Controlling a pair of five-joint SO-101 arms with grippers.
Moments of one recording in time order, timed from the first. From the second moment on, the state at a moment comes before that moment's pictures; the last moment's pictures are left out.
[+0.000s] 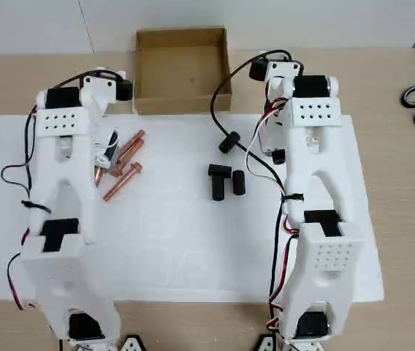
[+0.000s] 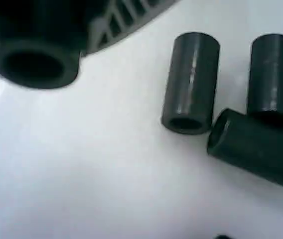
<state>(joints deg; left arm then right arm) -8.8 25.5 -23.2 99.5 -12.4 -5.9 31.1 -38.2 96.0 5.7</state>
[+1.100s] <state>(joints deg) -2.5 -32.5 -4.9 99.0 -5.7 -18.6 -15.0 -29.8 96.2 5.7</state>
